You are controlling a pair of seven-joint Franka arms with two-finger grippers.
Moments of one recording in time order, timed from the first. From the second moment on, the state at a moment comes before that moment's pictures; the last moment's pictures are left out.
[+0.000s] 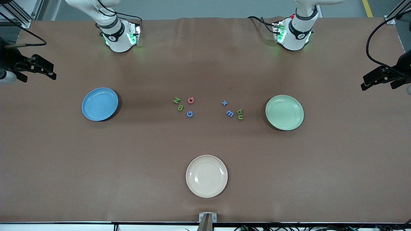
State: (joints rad) left arm -0.04 0.02 0.05 -1.52 -0.01 1.55 -0.04; right arm 0.02 -0.07 -0.02 -1.62 0.00 1.51 -0.08
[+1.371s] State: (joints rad) left arm -0.07 0.10 -0.23 -1.61 -0.12 1.59 -0.36; right arm 0.02 -0.07 -0.03 -1.62 0.02 1.53 -0.04
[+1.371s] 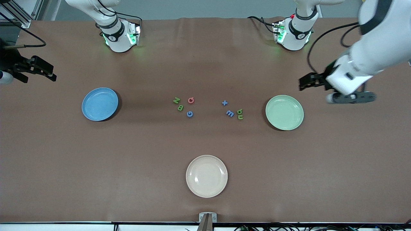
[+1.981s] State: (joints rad) left arm -0.16 0.24 -0.41 -1.82 -0.11 1.93 -0.81; right arm 0.02 -0.01 -0.03 -1.62 0.03 1.56 -0.04
